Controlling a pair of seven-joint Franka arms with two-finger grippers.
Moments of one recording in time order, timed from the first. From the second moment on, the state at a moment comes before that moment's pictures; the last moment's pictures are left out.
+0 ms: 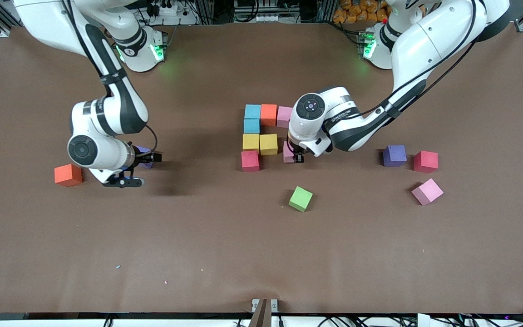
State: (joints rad) left arm 0.12 0.79 -0.93 -1.89 0.72 2.24 -2.76; right arm 0.22 0.35 -0.05 -2.07 0.08 2.12 0.24
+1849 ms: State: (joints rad) left arm 0.01 0.79 -0.88 -1.89 0.72 2.26 -2.77; right arm 0.16 0.35 -0.03 -2.22 0.08 2.30 0.37
